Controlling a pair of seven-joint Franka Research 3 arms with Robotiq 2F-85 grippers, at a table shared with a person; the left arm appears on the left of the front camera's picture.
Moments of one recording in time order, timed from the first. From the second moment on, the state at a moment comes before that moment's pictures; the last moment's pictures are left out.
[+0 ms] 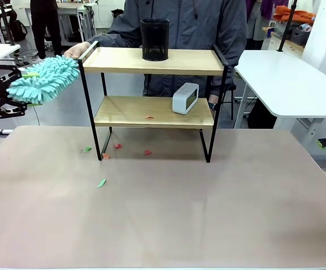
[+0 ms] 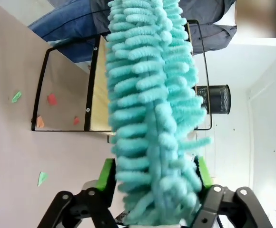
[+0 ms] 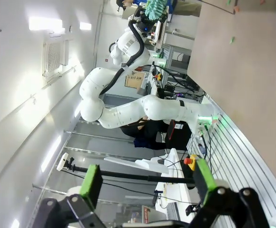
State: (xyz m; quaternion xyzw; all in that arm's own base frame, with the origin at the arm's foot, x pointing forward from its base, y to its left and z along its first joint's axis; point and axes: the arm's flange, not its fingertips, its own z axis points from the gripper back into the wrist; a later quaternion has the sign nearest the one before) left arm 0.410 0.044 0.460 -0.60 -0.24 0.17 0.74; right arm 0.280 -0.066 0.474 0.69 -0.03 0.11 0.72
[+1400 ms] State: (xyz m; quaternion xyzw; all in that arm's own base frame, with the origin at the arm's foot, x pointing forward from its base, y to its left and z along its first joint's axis) left arm 0.336 0.026 0.444 -0.64 -0.06 0.02 0.77; right arm 0.330 -0.001 0.445 0.69 0.00 0.05 0.72
